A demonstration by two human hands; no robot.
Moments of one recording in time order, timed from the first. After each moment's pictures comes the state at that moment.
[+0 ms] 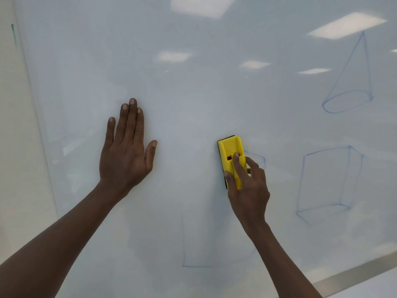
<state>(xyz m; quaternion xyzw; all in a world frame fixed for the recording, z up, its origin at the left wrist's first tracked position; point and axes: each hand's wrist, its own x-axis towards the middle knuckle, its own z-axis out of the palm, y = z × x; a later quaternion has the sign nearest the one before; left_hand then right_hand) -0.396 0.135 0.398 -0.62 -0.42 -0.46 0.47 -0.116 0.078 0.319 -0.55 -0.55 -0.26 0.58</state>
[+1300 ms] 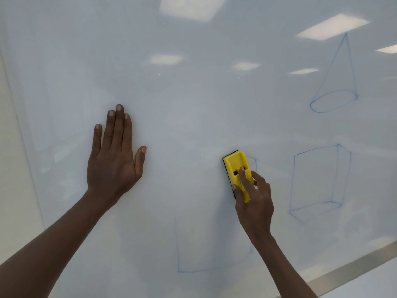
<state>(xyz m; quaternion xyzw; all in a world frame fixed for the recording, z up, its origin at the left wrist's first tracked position) -0.397 0.137 0.395 -0.63 -0.43 -0.46 0.47 -0.077 0.084 0.280 -0.56 -0.53 -0.24 0.60</state>
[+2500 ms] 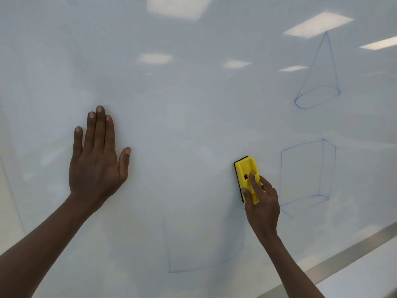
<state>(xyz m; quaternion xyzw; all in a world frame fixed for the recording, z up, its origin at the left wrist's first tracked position) -0.398 0.138 0.392 -0.63 -0.42 -0.46 0.46 -0.024 0.088 0.253 -0.58 -0.49 -0.21 0.62</state>
